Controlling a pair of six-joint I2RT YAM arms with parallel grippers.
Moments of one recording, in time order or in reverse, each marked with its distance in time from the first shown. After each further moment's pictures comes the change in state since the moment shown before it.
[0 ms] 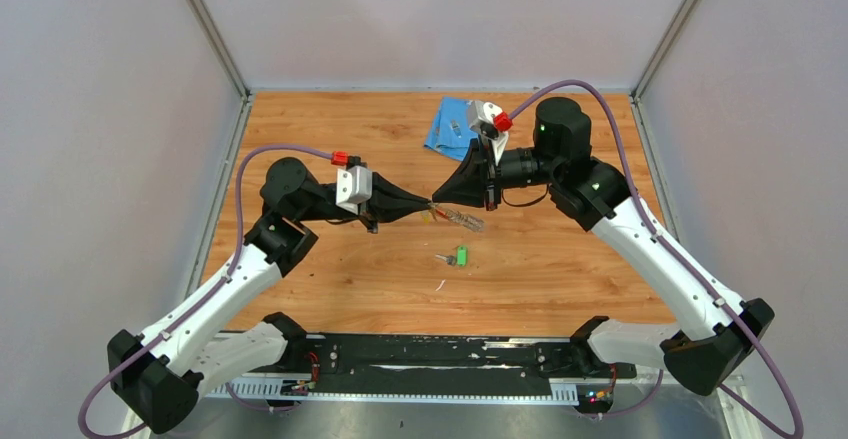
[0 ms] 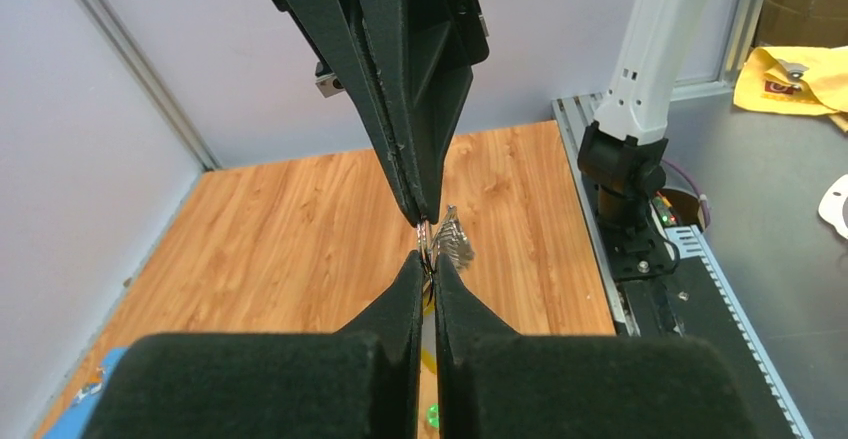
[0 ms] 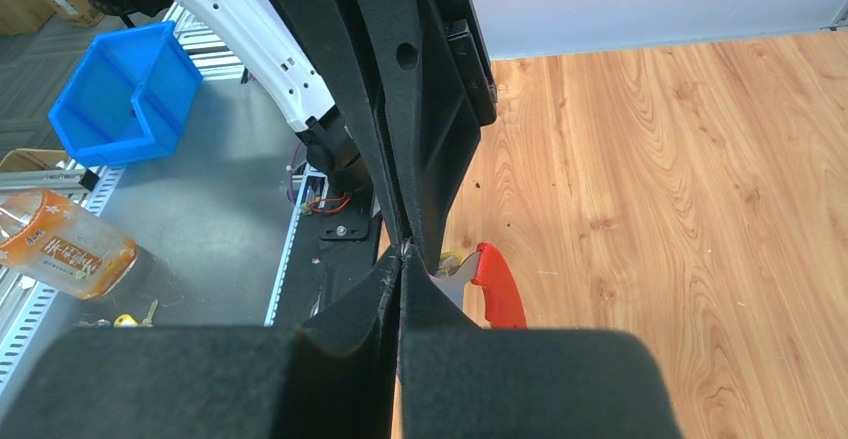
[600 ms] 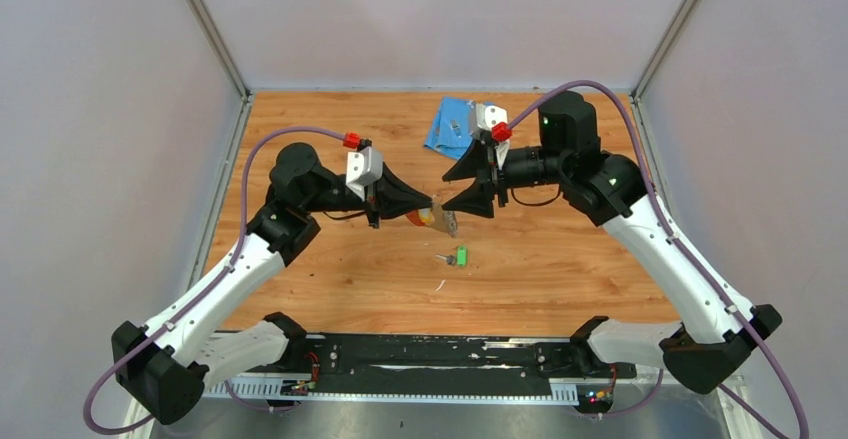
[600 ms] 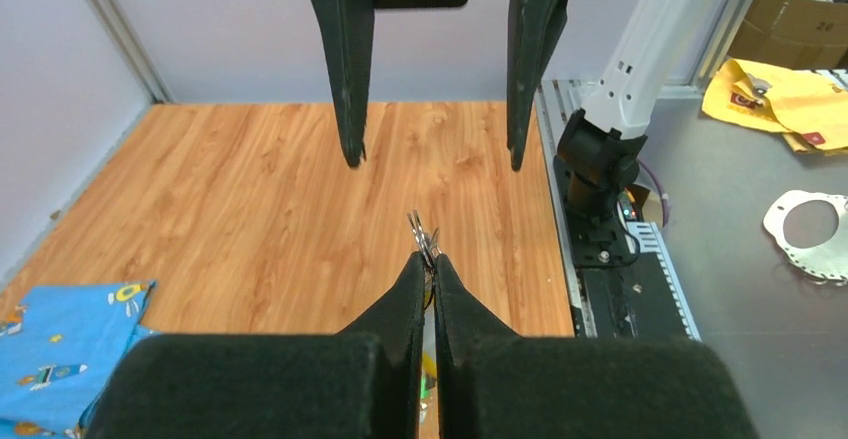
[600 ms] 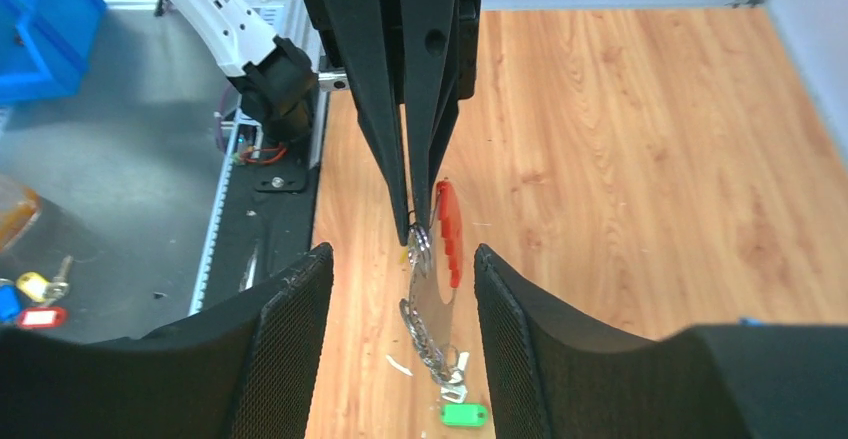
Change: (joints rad) left arm 0.019 0.056 0.068 -0.123 0.005 -0.066; right arm 0.000 0.004 0.108 -0.258 0.114 -0.235
